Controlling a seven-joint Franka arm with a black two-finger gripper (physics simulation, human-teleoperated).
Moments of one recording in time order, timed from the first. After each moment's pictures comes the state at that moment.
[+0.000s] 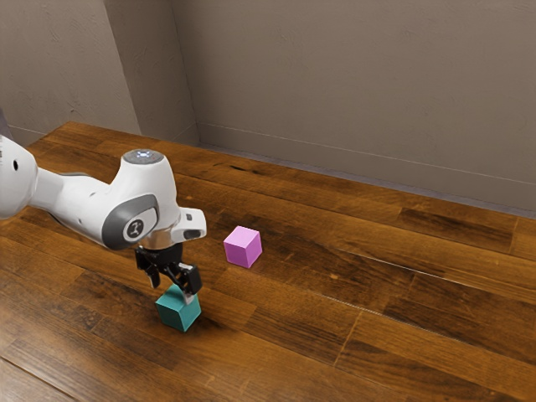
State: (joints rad) arm 0.04 0.07 -0.07 -2.36 0.09 2.40 -0.03
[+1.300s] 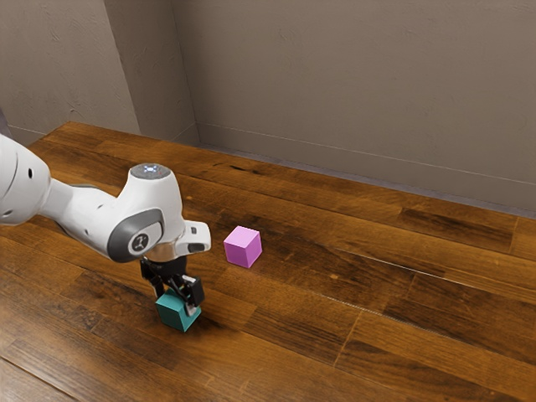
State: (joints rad) arm 0.04 0.12 -0.07 -2.38 0.11 2.45 -0.03
